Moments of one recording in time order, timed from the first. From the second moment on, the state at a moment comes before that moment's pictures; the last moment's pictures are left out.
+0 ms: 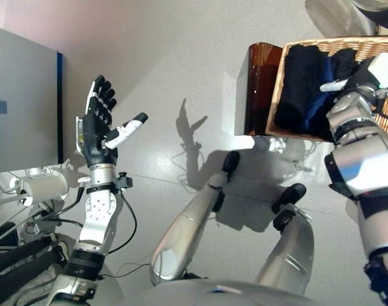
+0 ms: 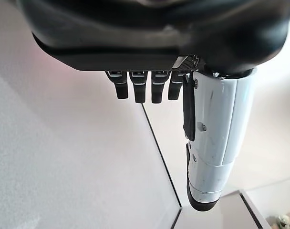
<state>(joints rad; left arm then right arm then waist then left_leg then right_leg) -0.05 0.34 -0.13 0.04 -0.29 -0.46 0.35 -1.34 -0.60 0.53 1.70 -0.08 0.08 -0.52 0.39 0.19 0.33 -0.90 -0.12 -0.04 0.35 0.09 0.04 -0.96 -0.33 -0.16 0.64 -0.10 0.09</state>
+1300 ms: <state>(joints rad) 0.08 0.31 -0.12 0.23 -0.38 -0.47 0.27 -0.83 -0.27 -0.19 1.27 1.23 -0.53 -0.41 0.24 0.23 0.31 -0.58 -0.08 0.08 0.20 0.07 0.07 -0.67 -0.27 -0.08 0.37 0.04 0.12</state>
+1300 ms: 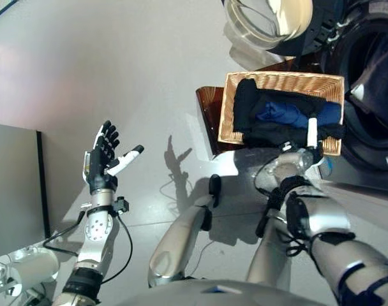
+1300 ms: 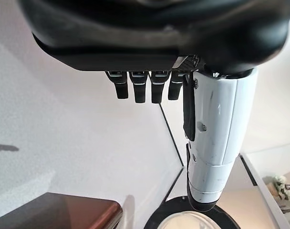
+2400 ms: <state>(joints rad) 0.13 0.36 -0.12 0.21 -0.40 -0.52 0.28 -1.27 -0.78 -0.10 1.19 1.01 -0.54 -0.77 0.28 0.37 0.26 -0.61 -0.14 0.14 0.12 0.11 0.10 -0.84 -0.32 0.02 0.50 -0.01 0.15</state>
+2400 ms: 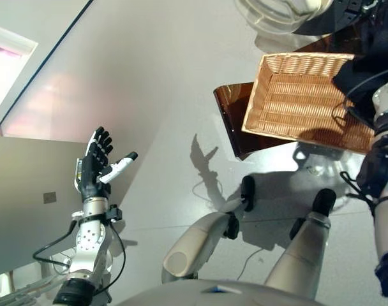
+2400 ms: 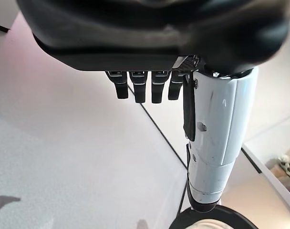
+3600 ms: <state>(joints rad) 0.13 0.25 -0.11 0.48 -0.45 -0.48 0.20 -0.76 -0.32 0.09 1.29 0.78 -0.35 -0.48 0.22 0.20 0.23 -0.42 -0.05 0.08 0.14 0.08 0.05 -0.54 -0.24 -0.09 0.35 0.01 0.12</state>
